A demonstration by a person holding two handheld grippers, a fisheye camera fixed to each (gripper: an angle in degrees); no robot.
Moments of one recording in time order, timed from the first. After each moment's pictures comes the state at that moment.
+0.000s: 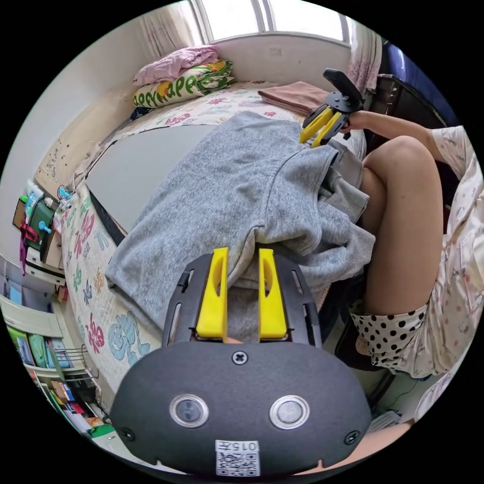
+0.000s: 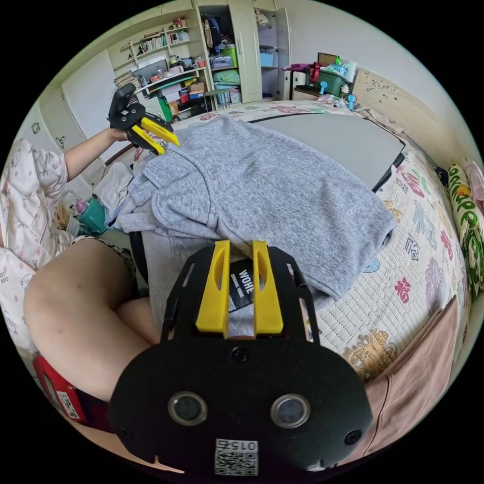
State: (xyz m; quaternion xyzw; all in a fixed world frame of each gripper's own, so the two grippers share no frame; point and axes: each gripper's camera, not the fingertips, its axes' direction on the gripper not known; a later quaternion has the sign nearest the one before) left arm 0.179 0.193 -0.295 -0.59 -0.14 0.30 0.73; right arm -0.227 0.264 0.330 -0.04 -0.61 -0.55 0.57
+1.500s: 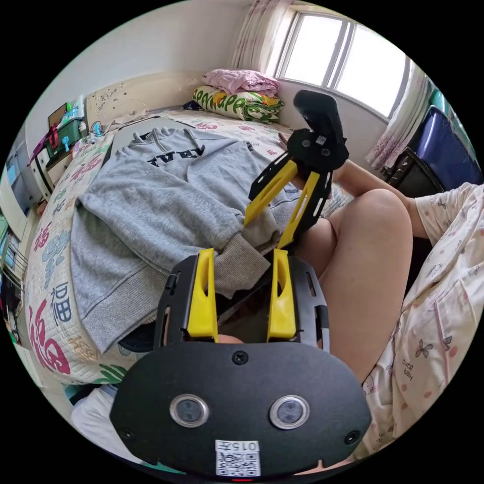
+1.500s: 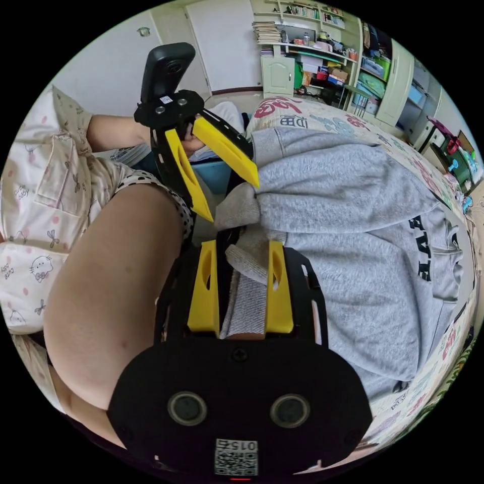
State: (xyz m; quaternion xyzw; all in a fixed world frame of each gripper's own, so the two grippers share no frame) left arm 0.198 0.333 -0.380 -0.47 -0.21 0.12 0.85; right arm -0.169 0.387 0.437 0.02 -0.62 -0.73 0.29
